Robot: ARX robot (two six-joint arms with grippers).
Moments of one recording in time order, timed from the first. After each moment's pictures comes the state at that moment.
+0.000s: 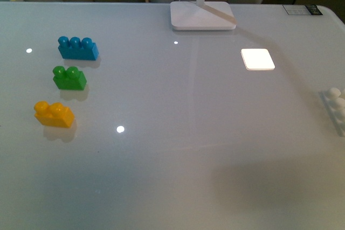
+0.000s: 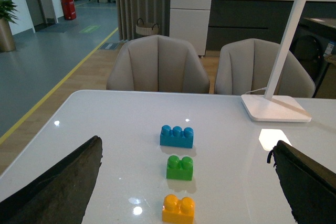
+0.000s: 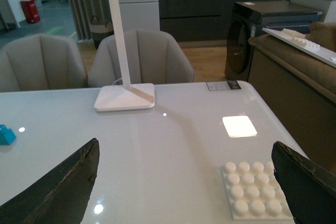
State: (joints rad) left arm 0.00 0.00 0.01 0.00 0.00 -0.01; right arm 0.00 0.01 0.01 0.00 0.00 0.00
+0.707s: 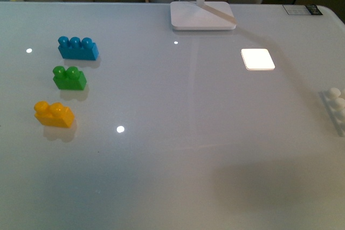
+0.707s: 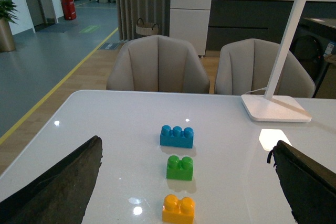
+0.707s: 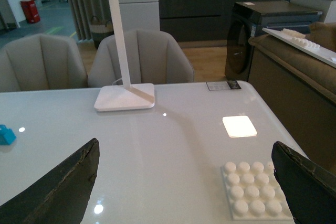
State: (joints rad) left arm 0.00 0.00 0.01 0.00 0.00 -0.01; right arm 0.00 0.01 0.01 0.00 0.00 0.00
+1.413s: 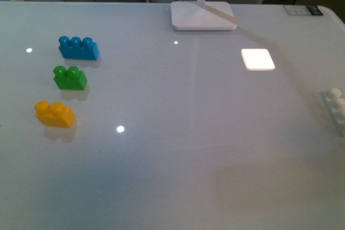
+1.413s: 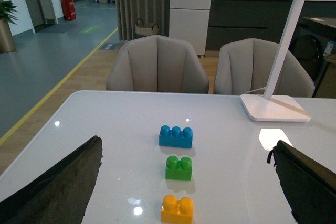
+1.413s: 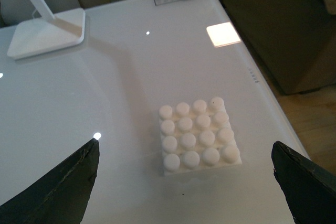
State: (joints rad) left arm 0.00 0.00 0.01 0.00 0.00 -0.01; right arm -0.62 1.55 0.48 0.57 -0.53 -0.19
